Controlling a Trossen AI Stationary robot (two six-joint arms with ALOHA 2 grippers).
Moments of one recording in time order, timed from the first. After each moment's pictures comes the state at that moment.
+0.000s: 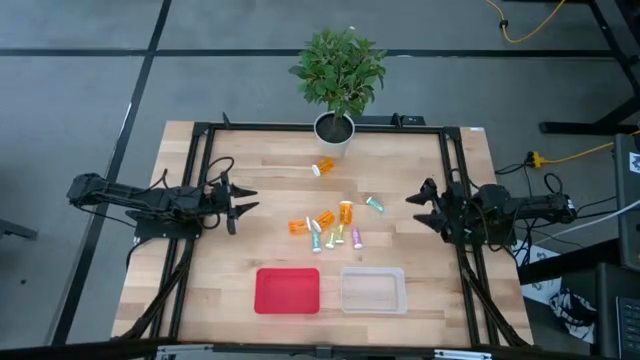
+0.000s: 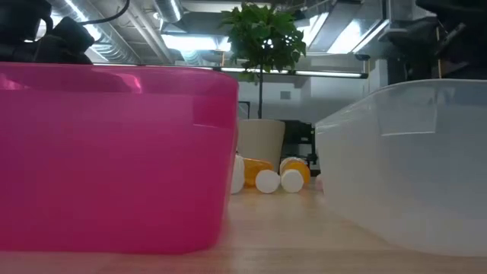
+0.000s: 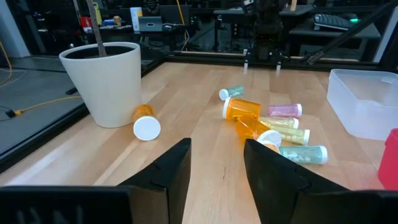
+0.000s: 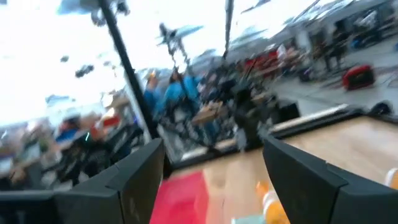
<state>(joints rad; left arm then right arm) -0.12 0.23 0.01 0.06 -0.40 -0.07 0.11 0.01 0.01 0.29 0.05 0.39</state>
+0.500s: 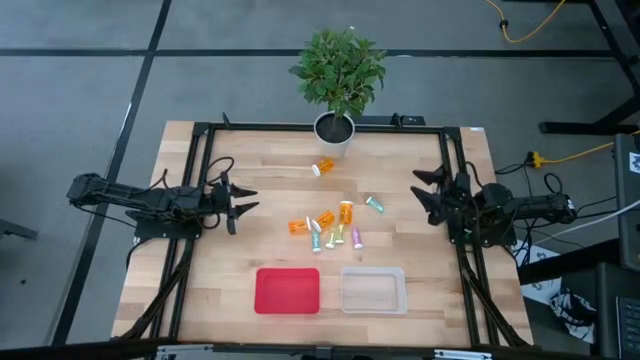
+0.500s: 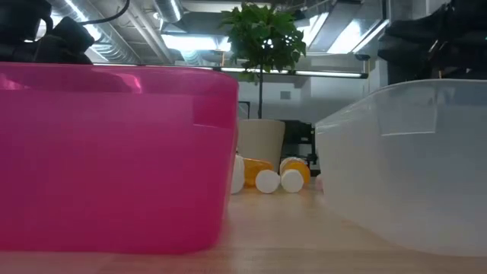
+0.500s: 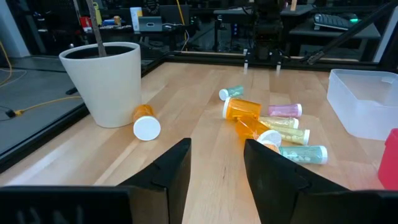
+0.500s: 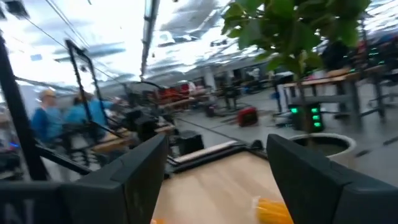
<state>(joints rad) -0.12 0.23 0.01 0.06 -0.40 -0.07 0.11 0.01 0.01 0.31 0.45 0.12</state>
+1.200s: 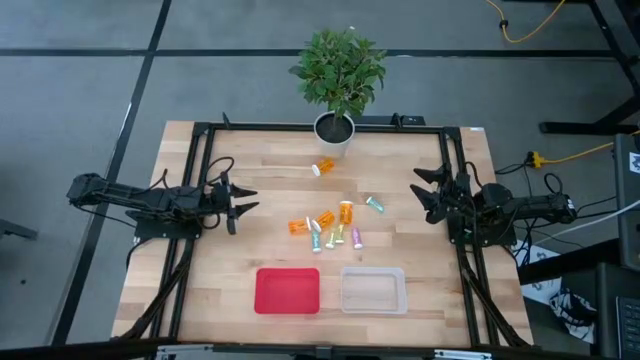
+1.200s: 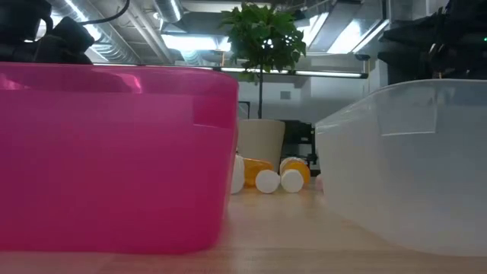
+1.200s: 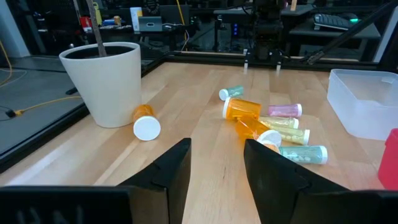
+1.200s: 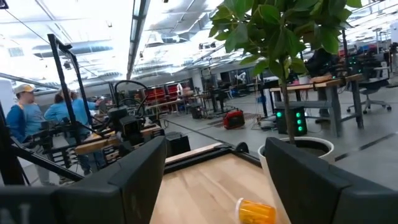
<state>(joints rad) -0.12 0.23 0.01 0.06 -0.40 -0.07 0.11 0.01 0.01 0.30 0.47 0.10</state>
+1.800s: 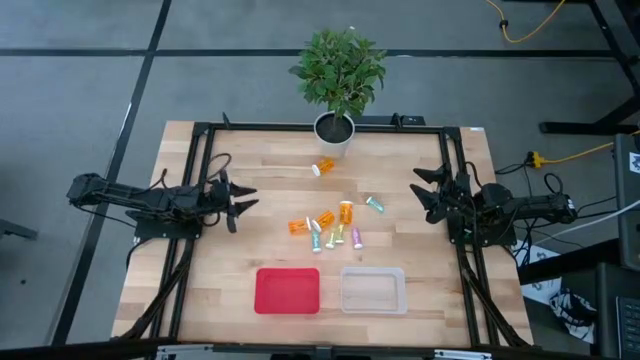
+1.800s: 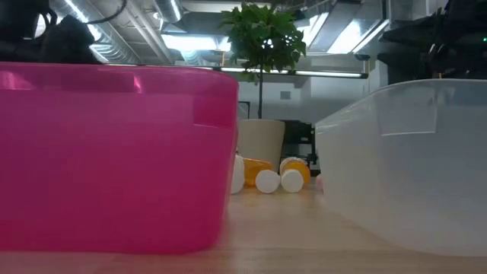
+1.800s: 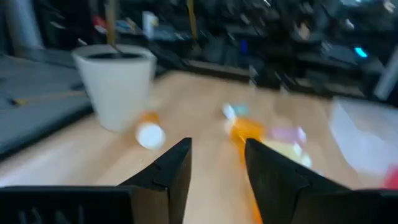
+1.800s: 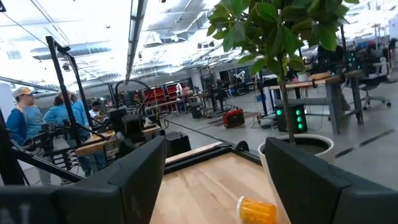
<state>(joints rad) -0.12 0.23 0.01 0.14 -0.46 -0.17 0.11 0.02 0.01 0.30 0.49 0.12</state>
